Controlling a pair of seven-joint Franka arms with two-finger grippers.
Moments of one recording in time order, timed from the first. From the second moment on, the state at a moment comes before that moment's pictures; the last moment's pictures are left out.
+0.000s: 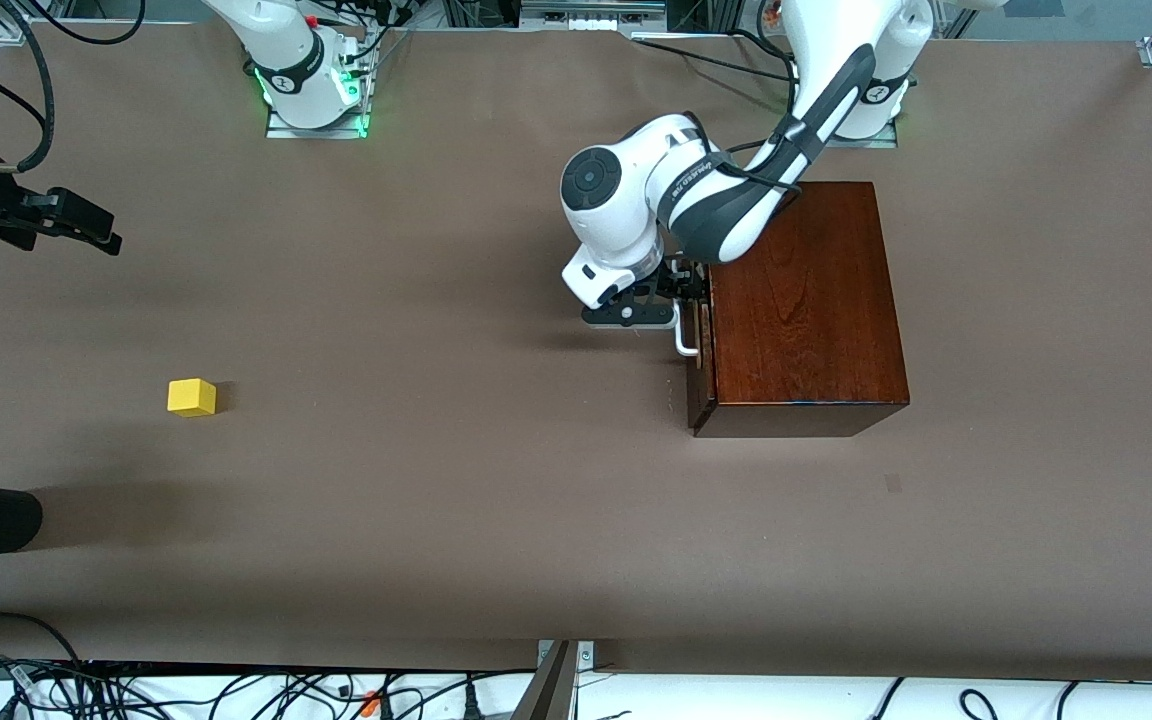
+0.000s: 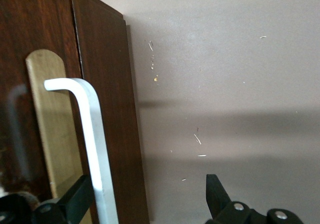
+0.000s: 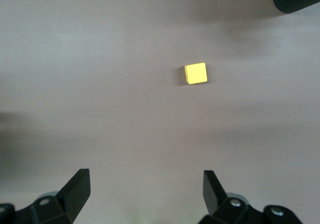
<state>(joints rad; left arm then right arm) -0.44 0.58 -0.40 -1.62 0.41 1.90 -0.92 0.00 0.02 -0.01 -1.60 0.00 1.56 0.04</state>
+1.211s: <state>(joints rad) -0.47 0.61 -0.40 -1.59 0.37 1.98 -1.05 0.00 0.02 -0.01 -1.60 0.00 1.57 0.04</state>
